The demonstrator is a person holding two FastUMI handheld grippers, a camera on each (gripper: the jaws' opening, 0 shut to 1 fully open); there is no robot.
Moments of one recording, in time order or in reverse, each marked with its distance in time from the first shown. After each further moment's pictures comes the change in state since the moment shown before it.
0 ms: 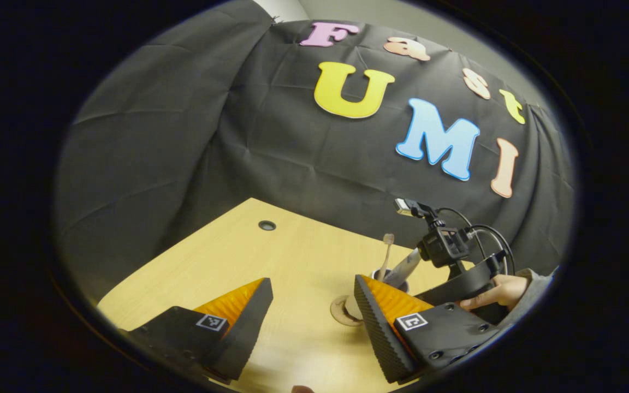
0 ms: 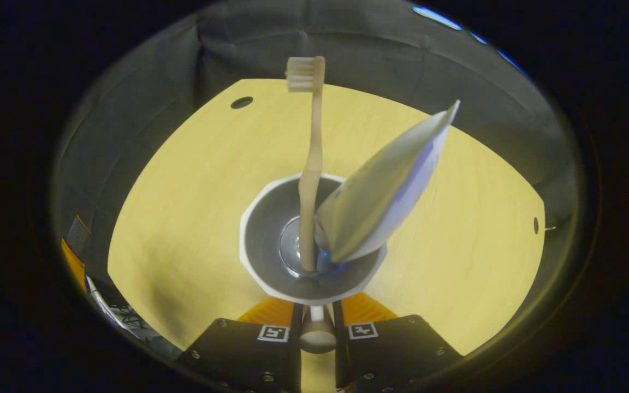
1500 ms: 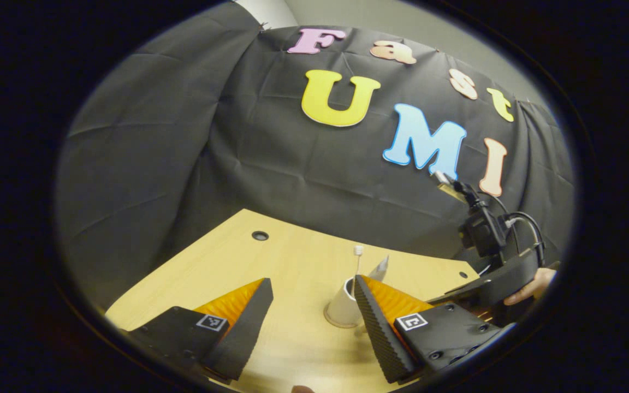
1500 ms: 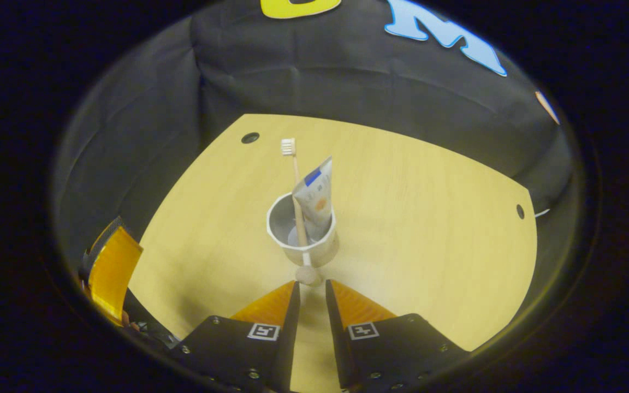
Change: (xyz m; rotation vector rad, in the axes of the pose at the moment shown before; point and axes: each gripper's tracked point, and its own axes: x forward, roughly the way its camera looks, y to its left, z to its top) left arm -0.019 -0.033 0.017 0.056 -0.034 -0.061; right arm -0.100 -0.003 -0.014 0.107 -0.215 -0.011
